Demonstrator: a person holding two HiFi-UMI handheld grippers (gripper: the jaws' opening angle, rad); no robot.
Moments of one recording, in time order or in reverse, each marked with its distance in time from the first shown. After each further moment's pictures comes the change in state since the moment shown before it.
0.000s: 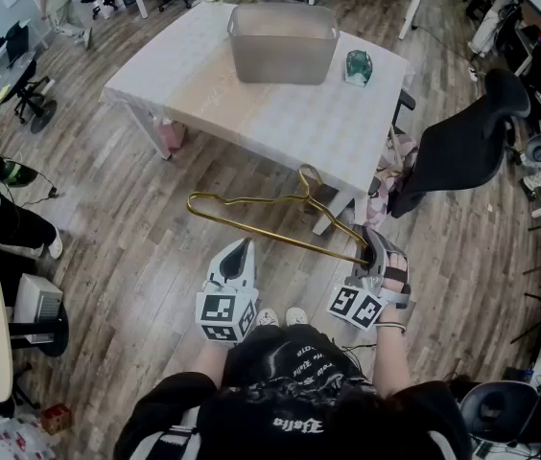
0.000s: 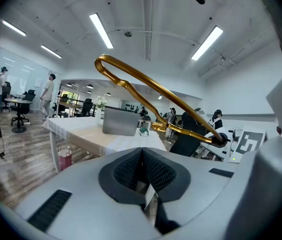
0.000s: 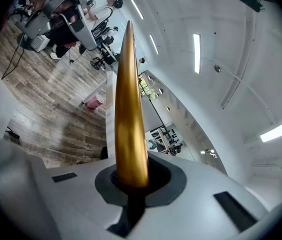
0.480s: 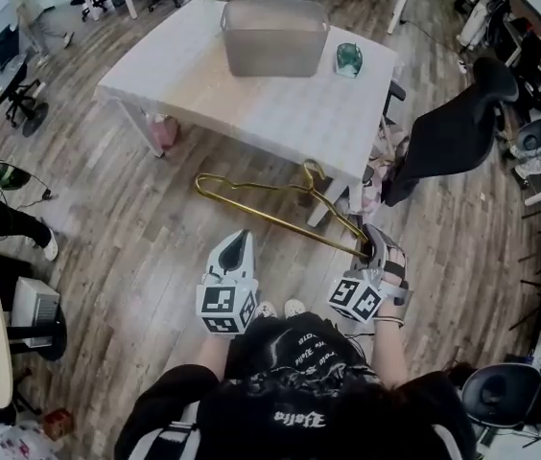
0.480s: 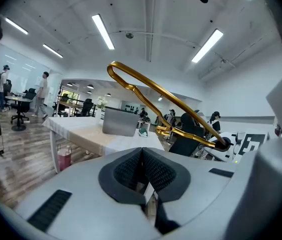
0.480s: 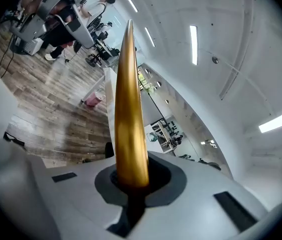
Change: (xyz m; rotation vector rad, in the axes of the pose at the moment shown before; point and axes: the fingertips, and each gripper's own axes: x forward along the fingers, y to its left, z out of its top) left arm -0.023 -0.001 -0.002 -0.013 -0.022 -0.001; right arm -0.030 0.010 -0.009 0.060 0.075 -0.001
